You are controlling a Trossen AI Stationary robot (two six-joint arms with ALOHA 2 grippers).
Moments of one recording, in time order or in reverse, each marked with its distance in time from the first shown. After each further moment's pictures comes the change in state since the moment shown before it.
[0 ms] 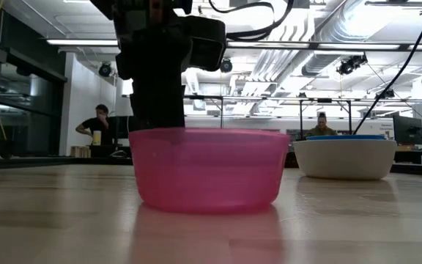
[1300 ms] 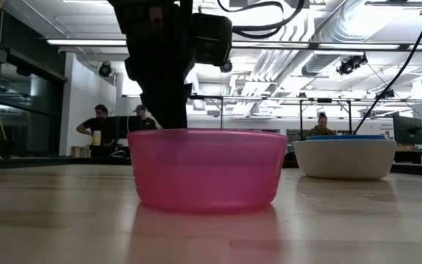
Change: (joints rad) left arm 0.001 0.036 0.093 -0.144 -0.102 0.147; right arm 0.000 0.000 0.000 0.037 0.000 -0.019
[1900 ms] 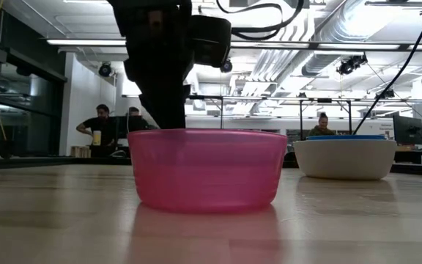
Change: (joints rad) left arm 0.000 0.000 0.000 -0.012 -0.013 -0.009; right arm 0.000 0.000 0.000 0.011 0.000 0.000
